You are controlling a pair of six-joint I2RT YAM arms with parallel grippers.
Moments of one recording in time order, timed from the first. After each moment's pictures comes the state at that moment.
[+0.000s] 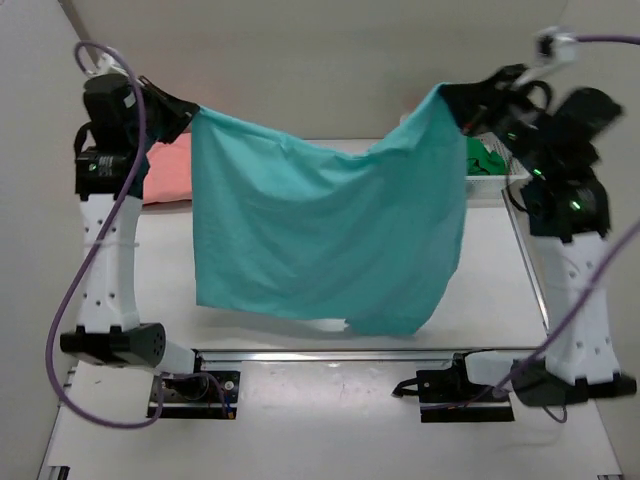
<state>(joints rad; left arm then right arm) -0.01 1.42 1.98 -0.71 0.13 -0.76 0.10 1.21 1.85 -0.38 -0.39 0.34</state>
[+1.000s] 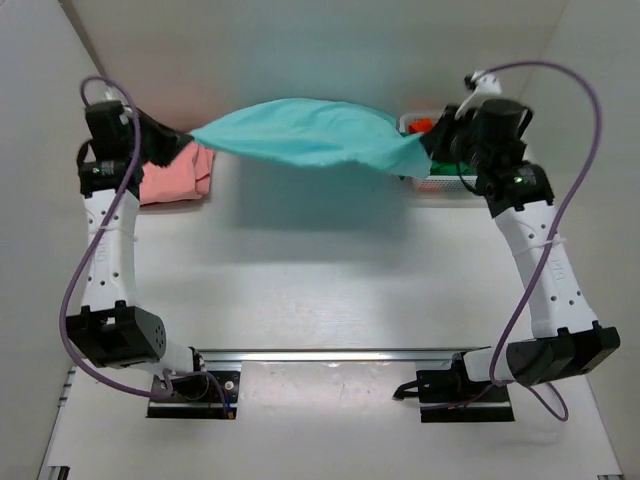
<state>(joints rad) 0.17 1.49 1.78 -0.61 0.35 -0.86 0.20 1.38 1.76 -0.54 -0.16 0.24</state>
